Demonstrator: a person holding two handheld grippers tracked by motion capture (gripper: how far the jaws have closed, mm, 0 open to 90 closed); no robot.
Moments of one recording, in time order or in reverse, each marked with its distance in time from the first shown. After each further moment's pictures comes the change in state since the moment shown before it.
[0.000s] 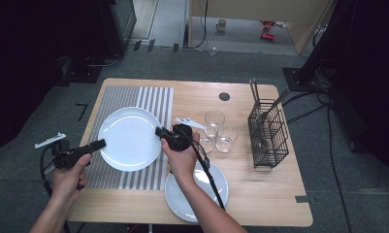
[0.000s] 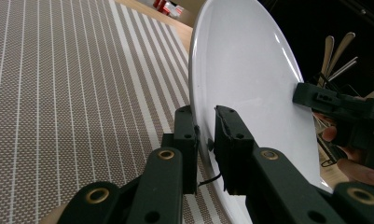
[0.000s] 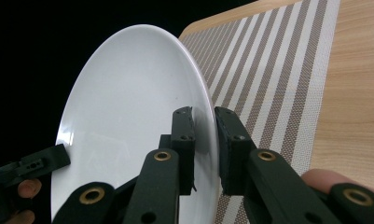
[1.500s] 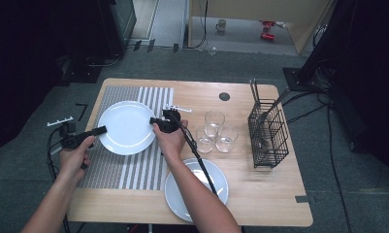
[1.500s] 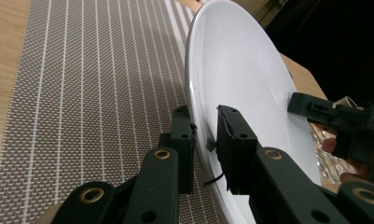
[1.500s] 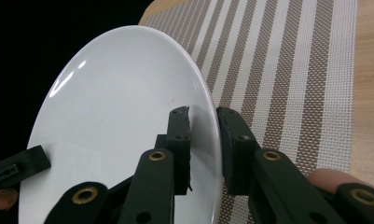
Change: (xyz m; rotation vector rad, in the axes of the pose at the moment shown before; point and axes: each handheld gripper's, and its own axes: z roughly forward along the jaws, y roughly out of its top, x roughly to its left) left arm 0.056 0.032 0.049 0.056 0.097 -0.076; right arm -0.030 0.018 0.096 0.101 -0.081 0.086
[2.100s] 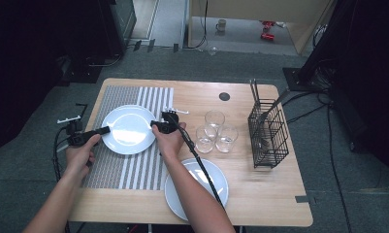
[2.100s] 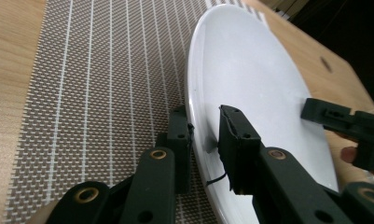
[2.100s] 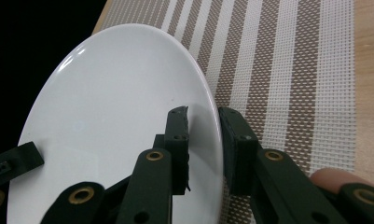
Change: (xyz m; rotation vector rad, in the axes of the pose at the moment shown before) left arm 0.016 -0.002 0.030 0.050 0.097 -0.008; right arm -0.016 -0.009 0.029 0.048 -0.063 0.041
